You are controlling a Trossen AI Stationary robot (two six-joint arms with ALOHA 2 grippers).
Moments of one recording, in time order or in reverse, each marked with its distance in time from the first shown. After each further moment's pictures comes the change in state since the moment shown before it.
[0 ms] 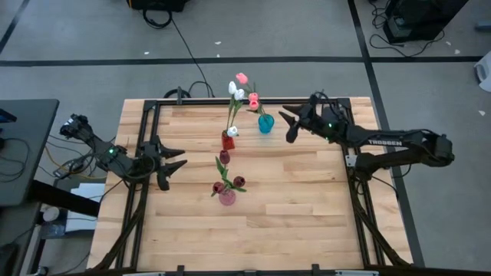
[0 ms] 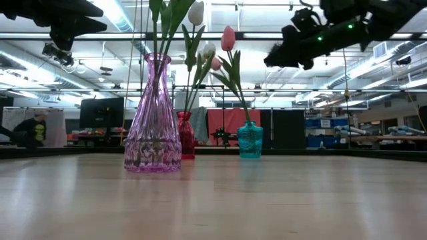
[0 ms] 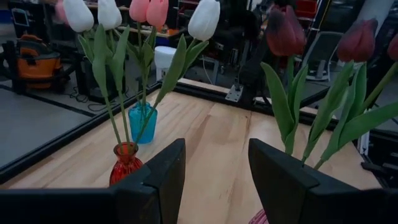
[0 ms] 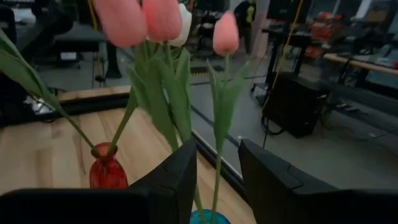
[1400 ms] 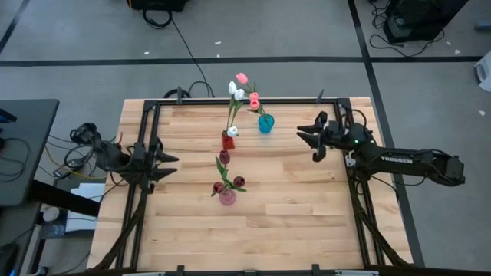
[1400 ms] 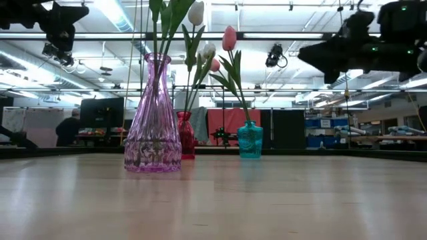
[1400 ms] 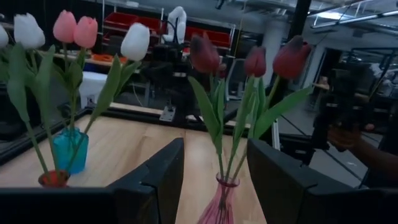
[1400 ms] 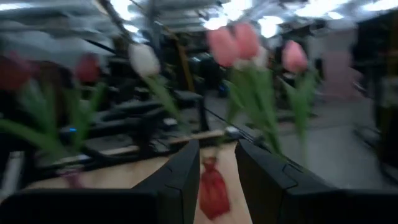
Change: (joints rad) left arm 0.000 -0.341 -0.128 0.043 0.299 0.162; right arm -0.105 -0.346 -0.455 0.395 -0.472 0.236
